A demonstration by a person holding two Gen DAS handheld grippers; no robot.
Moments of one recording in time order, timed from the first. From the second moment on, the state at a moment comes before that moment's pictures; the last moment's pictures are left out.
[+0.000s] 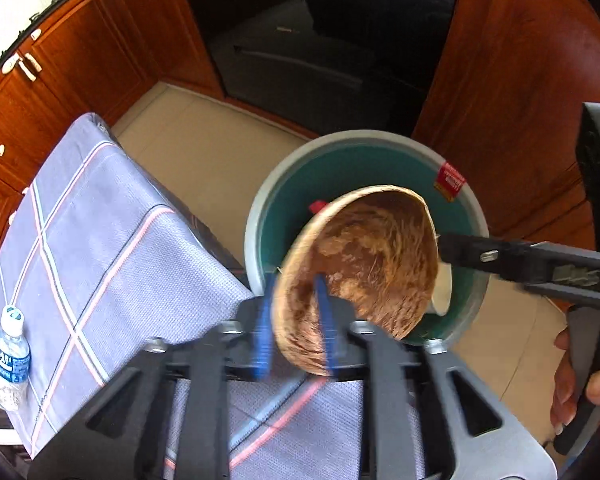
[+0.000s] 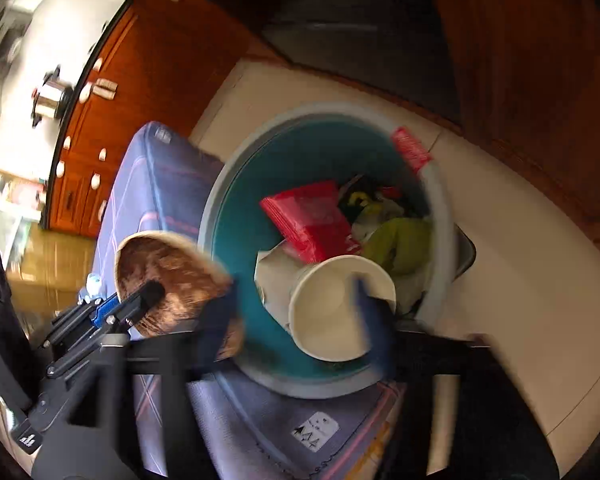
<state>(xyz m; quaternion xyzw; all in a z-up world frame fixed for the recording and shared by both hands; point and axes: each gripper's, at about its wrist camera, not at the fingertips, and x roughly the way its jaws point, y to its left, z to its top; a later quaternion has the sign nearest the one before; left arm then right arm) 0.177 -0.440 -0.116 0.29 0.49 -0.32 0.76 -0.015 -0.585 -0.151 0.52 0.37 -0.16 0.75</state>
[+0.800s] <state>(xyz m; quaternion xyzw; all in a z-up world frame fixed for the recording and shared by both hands) 0.160 -0.419 -0.094 0.28 0.46 -0.33 0.77 -0.035 -0.571 -0.131 0.54 0.36 -0.17 0.74</state>
